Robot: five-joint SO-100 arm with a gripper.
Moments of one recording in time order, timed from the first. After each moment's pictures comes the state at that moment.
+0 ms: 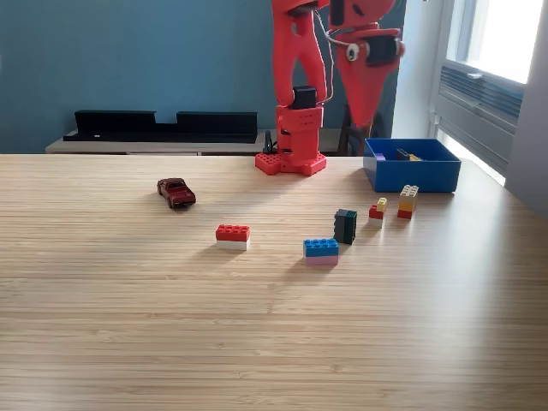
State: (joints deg) arm -19.7 106.2 88.6 92.0 6.4
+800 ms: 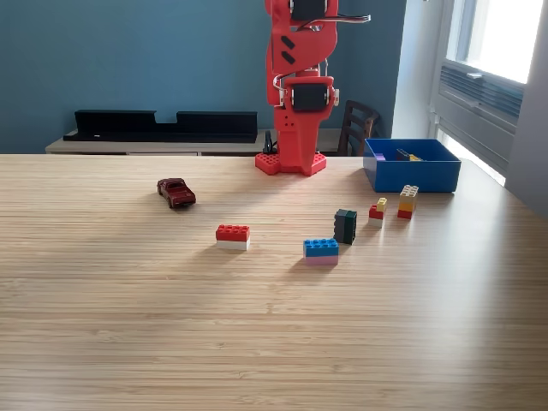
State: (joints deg) arm -4.0 106.2 104.8 73.3 5.9
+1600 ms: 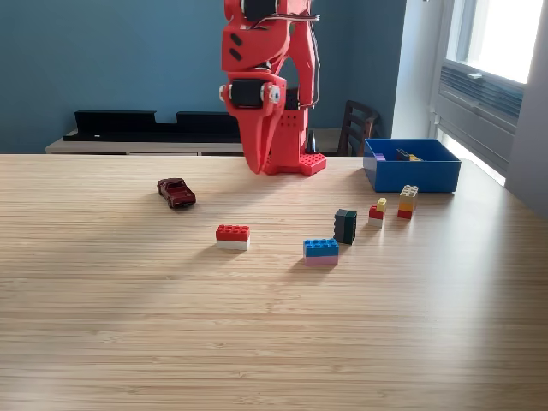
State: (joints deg) arm 15.5 106.2 105.0 65.2 14.8
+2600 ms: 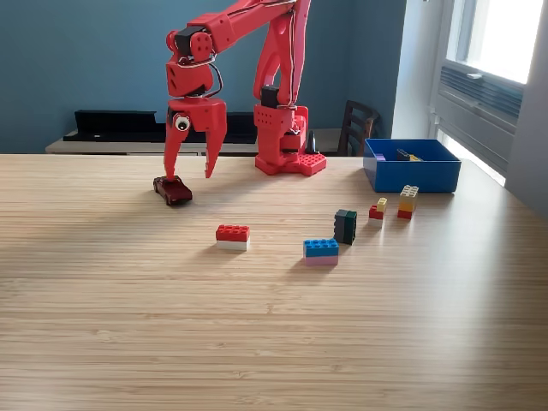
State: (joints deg) arm 49.5 107.1 122.1 65.1 22.1
